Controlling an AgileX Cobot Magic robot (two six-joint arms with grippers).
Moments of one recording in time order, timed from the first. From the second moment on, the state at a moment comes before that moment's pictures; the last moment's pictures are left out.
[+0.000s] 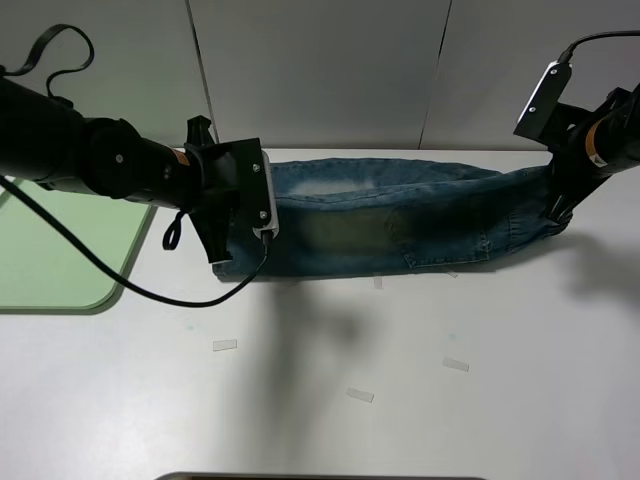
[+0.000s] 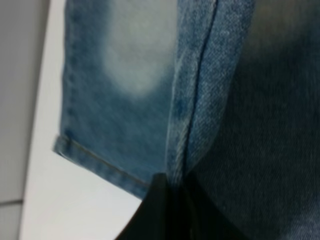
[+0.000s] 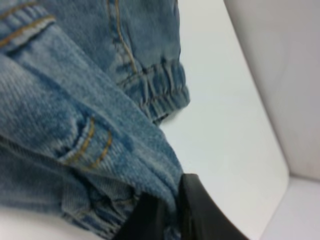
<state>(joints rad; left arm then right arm) -0.52 1.81 -0.88 -0.22 -0.23 1.26 0.04 1.73 -0.89 -1.24 0.18 0.20</state>
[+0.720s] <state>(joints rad) -0.45 2.01 -1.14 -0.21 -0.37 1.33 -0.12 1.85 -1.03 -1.15 -0.03 0.39</state>
